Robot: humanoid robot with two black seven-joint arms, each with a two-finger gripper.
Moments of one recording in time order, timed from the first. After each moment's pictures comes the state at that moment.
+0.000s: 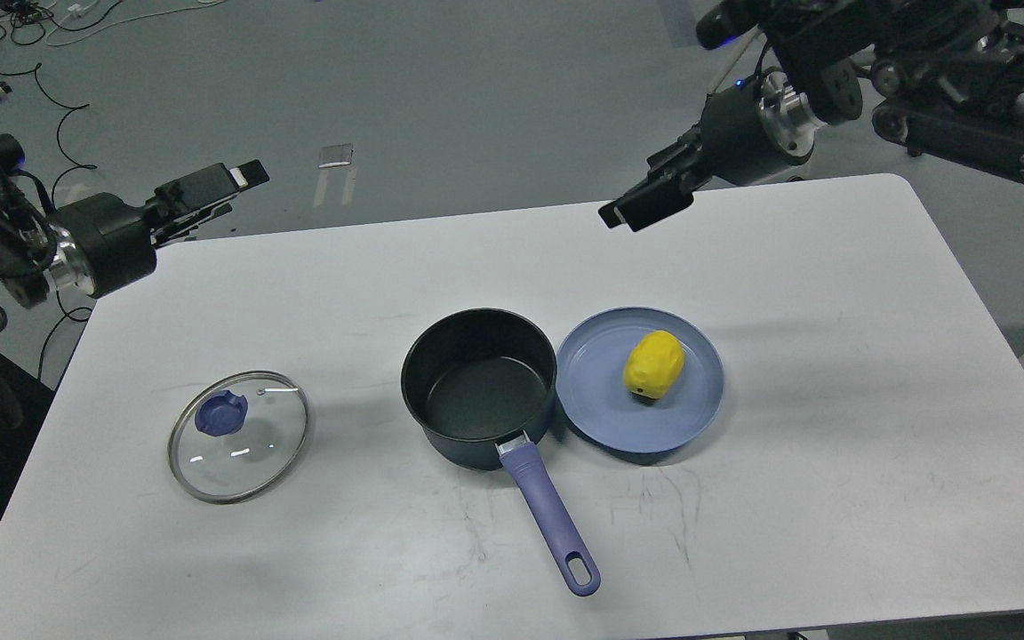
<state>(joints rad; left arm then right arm) -1.00 0.86 -0.32 -1.02 1.06 -0.32 -0.49 1.61 -0.46 -0.27 1.01 -1.47 0.49 0.49</state>
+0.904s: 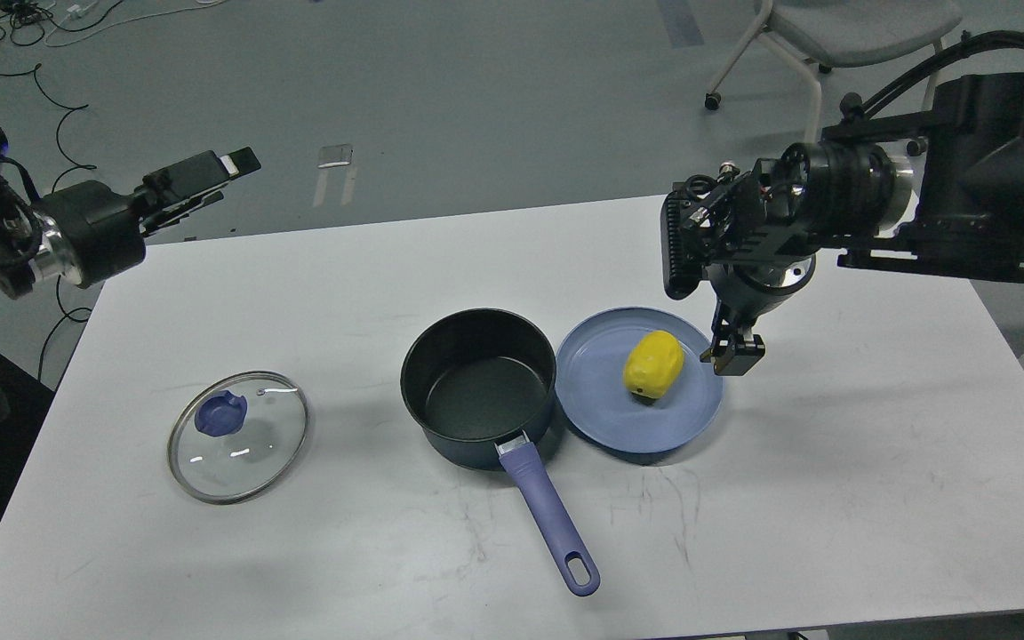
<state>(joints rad) -1.02 0.89 -0.32 -1.04 1.06 -0.32 -0.49 1.53 -0.29 -0.48 1.08 -2.12 0.49 0.49</state>
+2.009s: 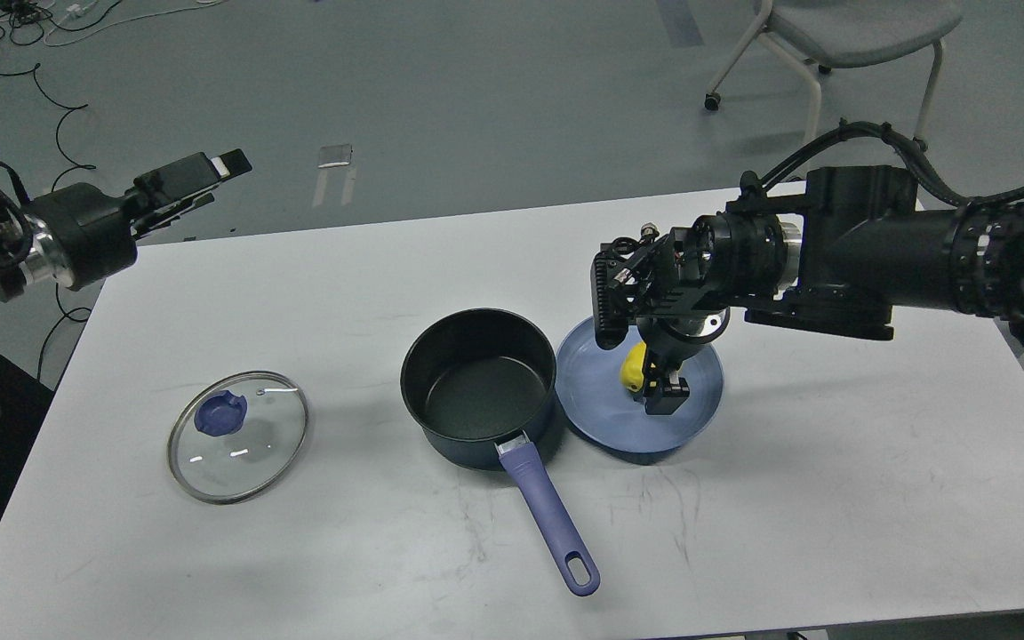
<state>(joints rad) -1.02 0.90 -0.31 -1.04 1.05 -0.32 -0.49 1.41 -0.08 -0.47 0.87 -2.10 0.40 0.49</state>
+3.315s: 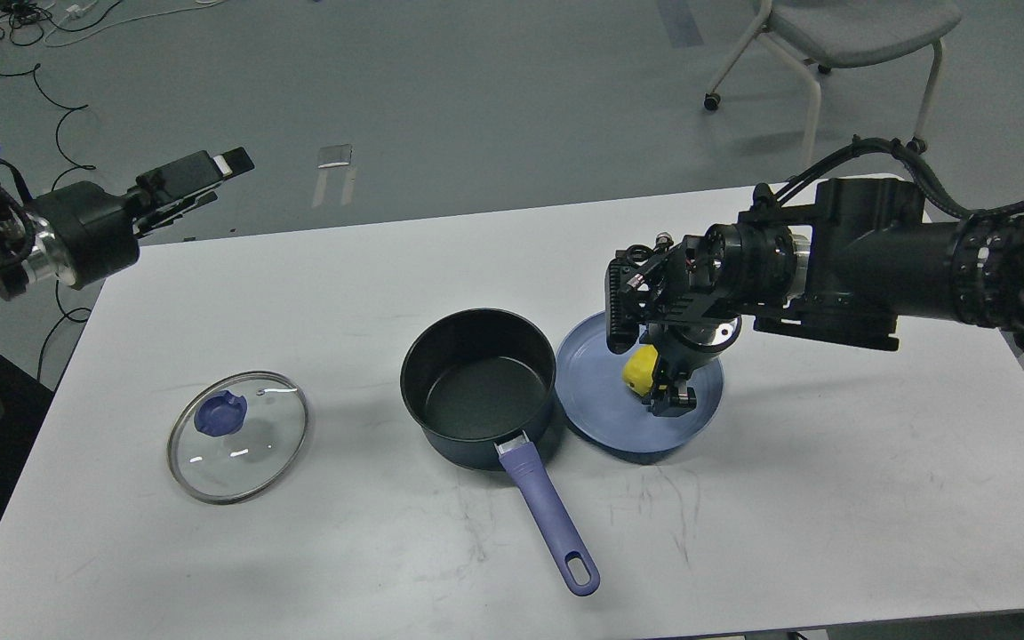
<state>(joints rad) -1.02 0.89 -0.31 -1.04 1.05 -0.32 -0.49 1.38 -0.09 -0.49 0.85 -2.06 0.40 0.49</state>
